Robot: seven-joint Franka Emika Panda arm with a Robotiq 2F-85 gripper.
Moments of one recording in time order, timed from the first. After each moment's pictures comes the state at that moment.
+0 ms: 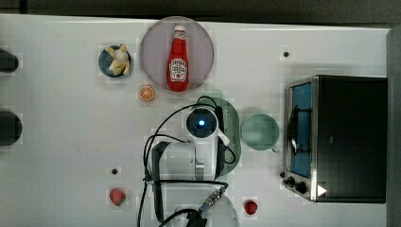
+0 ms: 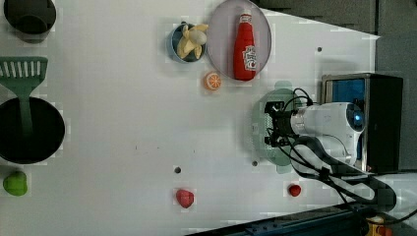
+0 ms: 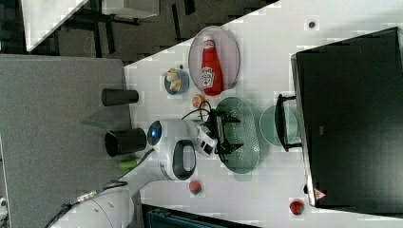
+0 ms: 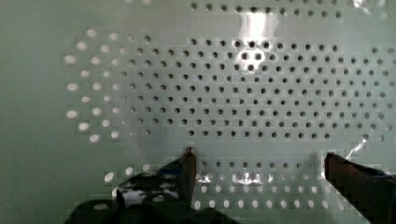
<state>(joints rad) 0.01 0.43 0.02 -2.39 -0.03 1.16 0.73</state>
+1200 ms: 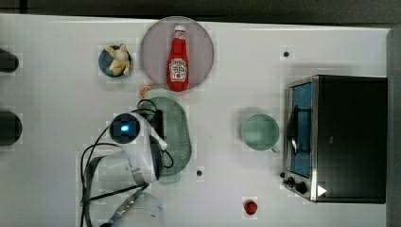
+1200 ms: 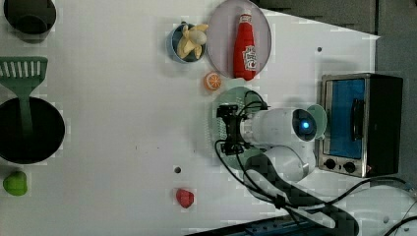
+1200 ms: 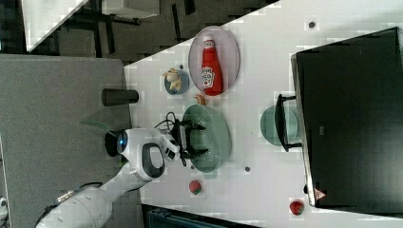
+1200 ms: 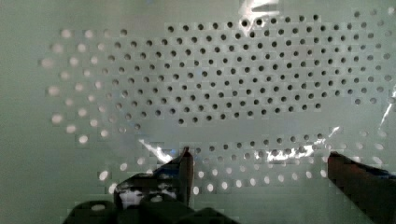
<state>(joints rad) 0.30 0.47 0.09 -2.31 0.04 1.14 1.02</state>
